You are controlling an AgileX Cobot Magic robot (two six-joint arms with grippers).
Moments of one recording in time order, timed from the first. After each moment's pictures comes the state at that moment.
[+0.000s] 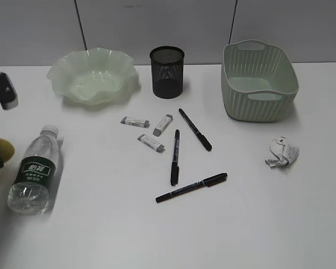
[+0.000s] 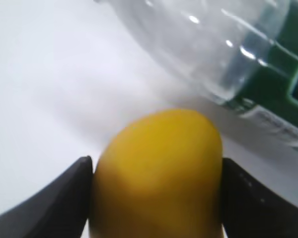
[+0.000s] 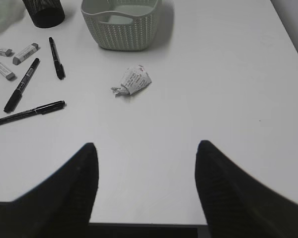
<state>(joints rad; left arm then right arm) -0.03 1.74 -1.02 -0.02 0.74 0.95 0.04 -0.01 -0.50 0.07 1.04 -0.01</state>
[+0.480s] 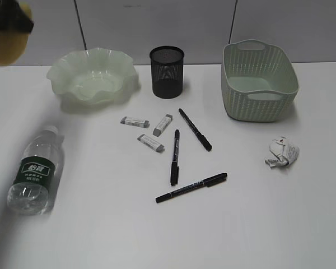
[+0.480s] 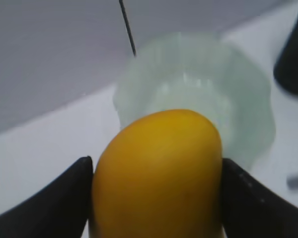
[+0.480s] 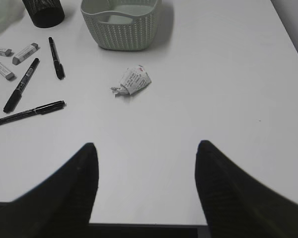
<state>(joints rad) -0.03 1.73 -1.45 -0.42 0.53 0.64 0.04 -0.01 -0.50 0.07 1.04 -0.01</state>
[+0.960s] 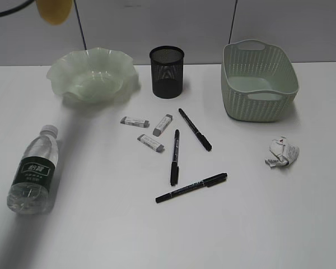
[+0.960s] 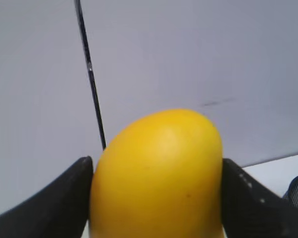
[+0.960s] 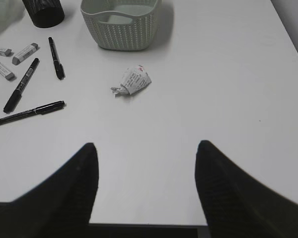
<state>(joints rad) -0.19 1.91 -1.58 -0.63 0.13 0.64 0.04 -0.01 -0.50 0.07 1.04 -0.01</state>
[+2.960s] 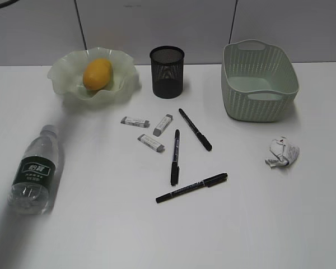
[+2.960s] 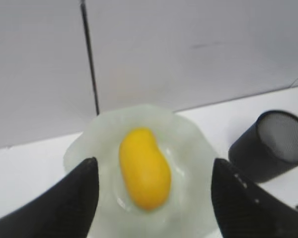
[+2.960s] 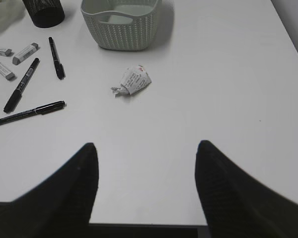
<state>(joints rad) -0.10 1.92 -1.76 -0.48 0.60 0.41 0.04 -0.01 -0.50 0.07 1.04 -0.01</state>
